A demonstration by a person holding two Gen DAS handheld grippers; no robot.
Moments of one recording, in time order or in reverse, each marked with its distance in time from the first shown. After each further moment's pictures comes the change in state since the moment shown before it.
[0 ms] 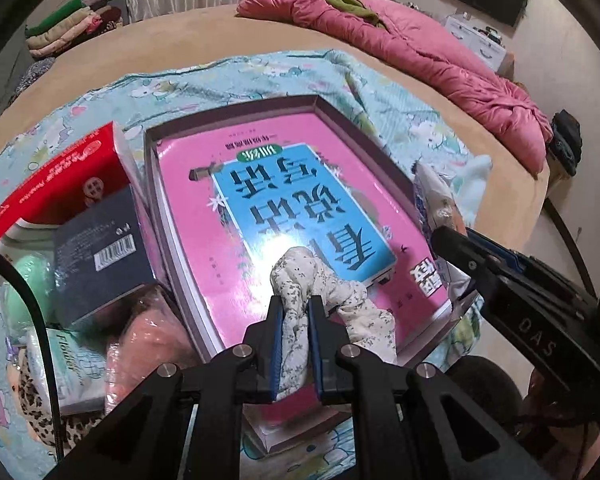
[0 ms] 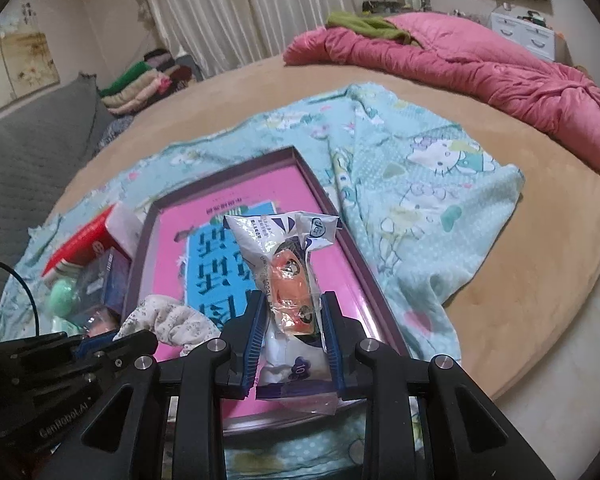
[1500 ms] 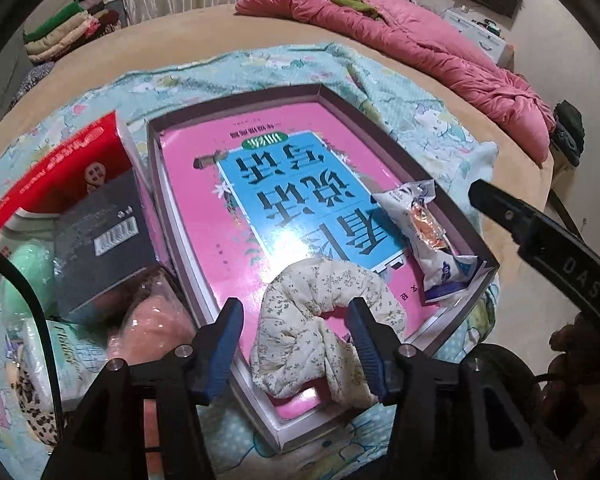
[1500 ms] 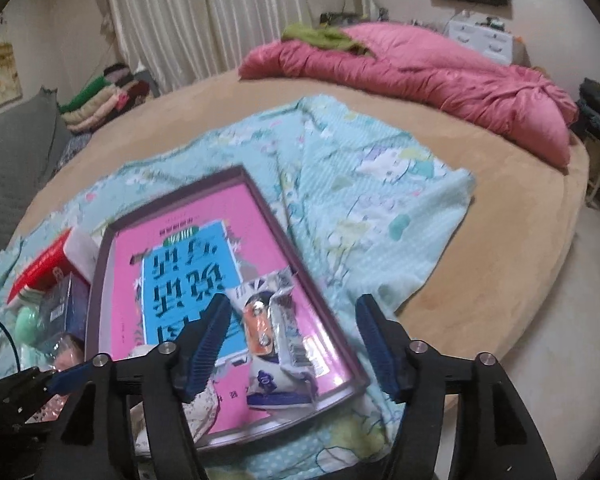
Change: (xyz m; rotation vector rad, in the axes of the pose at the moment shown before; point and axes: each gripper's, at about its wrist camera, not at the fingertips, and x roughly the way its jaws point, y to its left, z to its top) left arm 0.004 0.004 -0.010 0.026 -0.004 0.014; right arm -0.019 -0.010 0.003 0.069 -0.126 -0.158
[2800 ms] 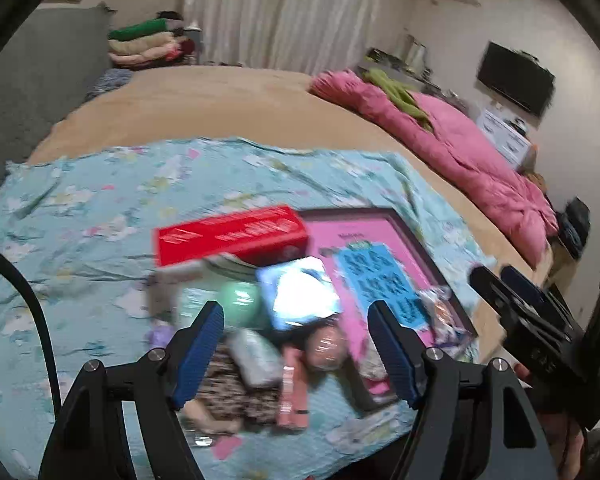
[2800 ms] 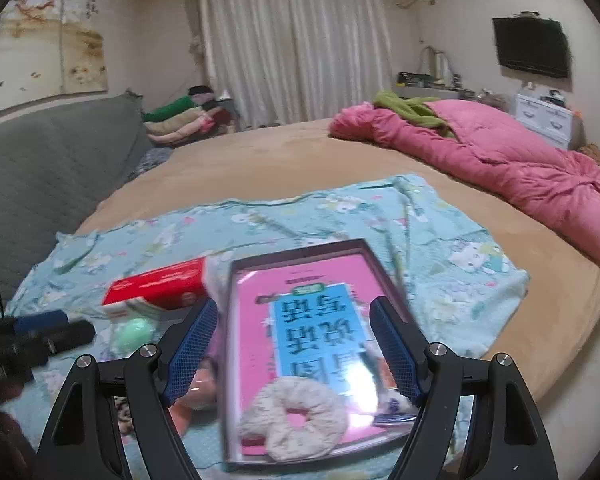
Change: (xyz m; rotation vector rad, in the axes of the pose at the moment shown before) left arm -0.164 0.126 -0.015 -0.227 -0.265 0.057; right arm -0.080 0.112 0.013 -0.213 -0.139 0.227
